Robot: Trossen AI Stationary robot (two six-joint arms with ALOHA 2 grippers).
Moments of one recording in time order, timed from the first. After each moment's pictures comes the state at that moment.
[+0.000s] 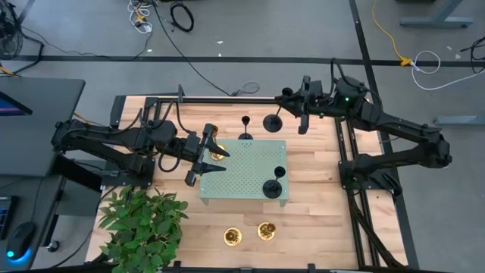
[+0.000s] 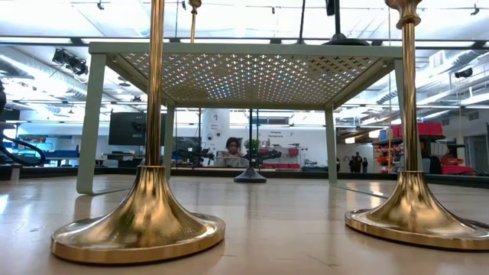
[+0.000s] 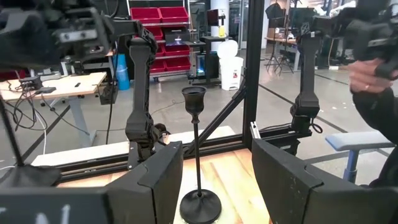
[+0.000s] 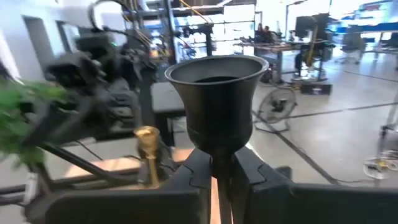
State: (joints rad) left arm -0.10 1.11 0.98 0.13 0.13 0.04; right arm -0.37 1.09 1.11 -0.02 -0.24 0.06
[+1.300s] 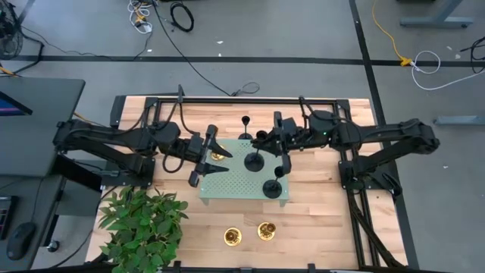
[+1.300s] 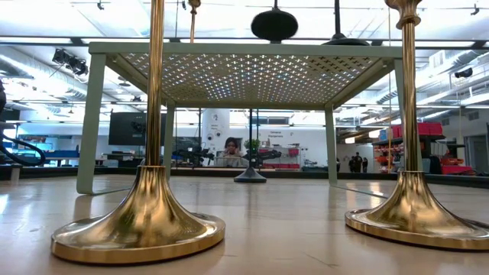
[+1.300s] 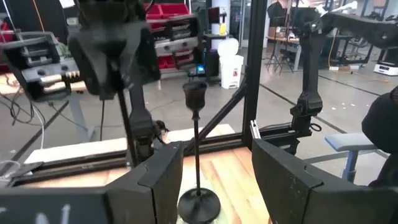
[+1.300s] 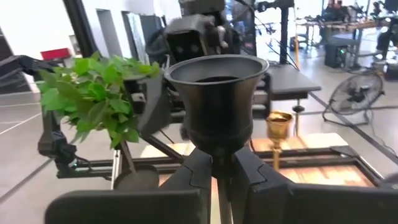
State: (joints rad) left arm -0.10 1.14 0.99 0.15 0.13 0.02; right arm 0.03 1.28 1.15 0.09 -0.09 0.12
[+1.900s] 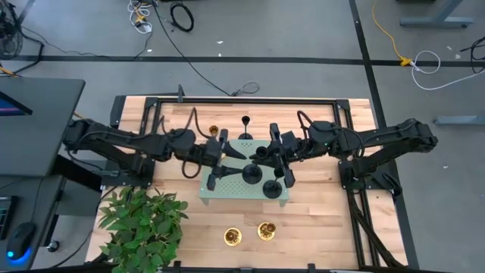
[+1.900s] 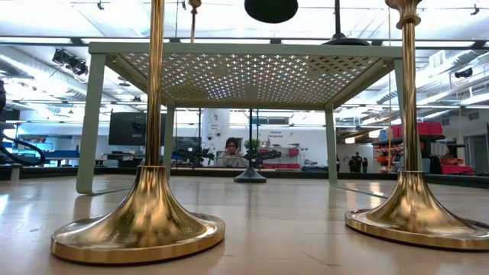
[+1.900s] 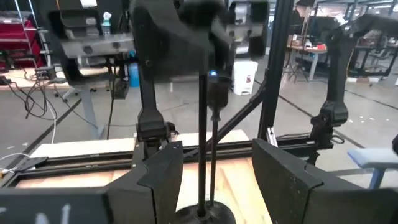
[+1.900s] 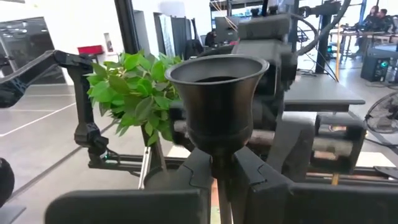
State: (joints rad) left arm -0.11 1.30 0.98 0.32 0.05 -0.02; right arm 0.13 1.30 1.15 0.15 -0.11 0.08
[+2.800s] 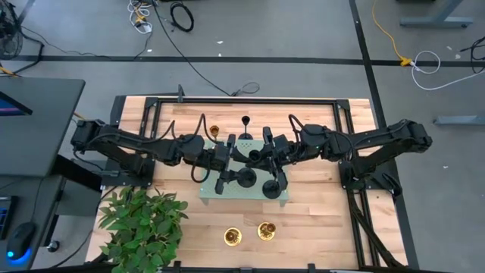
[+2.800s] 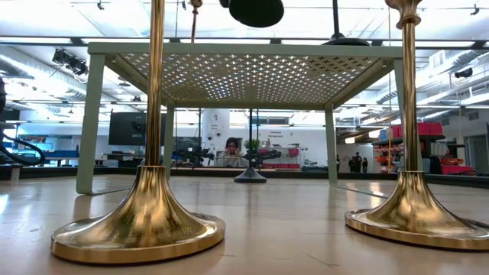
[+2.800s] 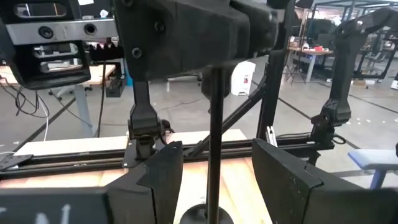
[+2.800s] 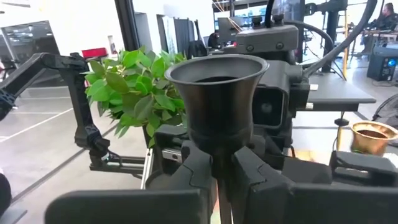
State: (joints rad) left arm -0.13 1.41 0.98 0.45 0.05 -0.04; right arm 0.14 1.38 1.16 0.21 -0.12 0.09
